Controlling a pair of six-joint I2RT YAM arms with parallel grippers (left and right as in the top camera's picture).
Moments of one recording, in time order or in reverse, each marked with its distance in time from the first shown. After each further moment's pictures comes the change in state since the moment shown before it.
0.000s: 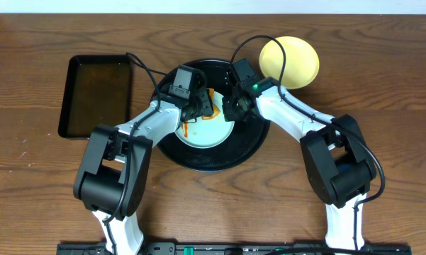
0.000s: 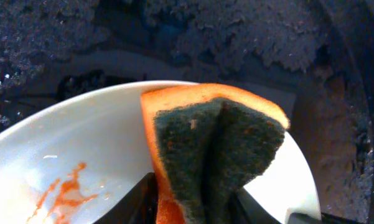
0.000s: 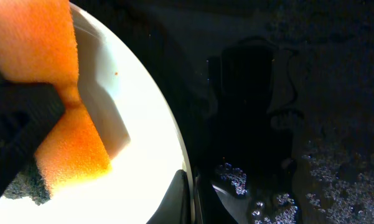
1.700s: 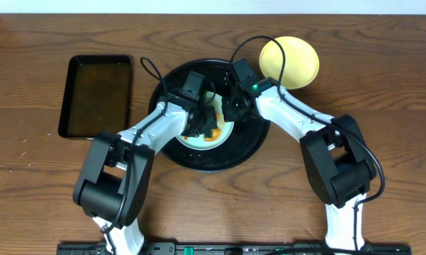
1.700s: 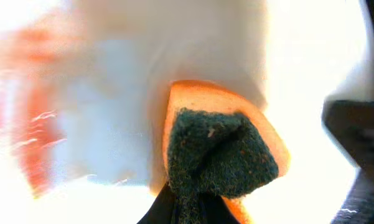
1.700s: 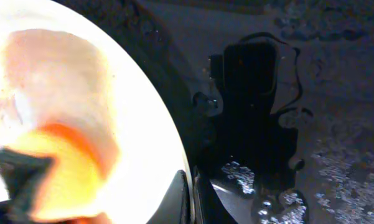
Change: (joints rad) left arm -0.061 -0.047 0.019 -0.341 -0.037 0.036; right arm 0.001 0.000 0.000 0.000 -0.013 0.000
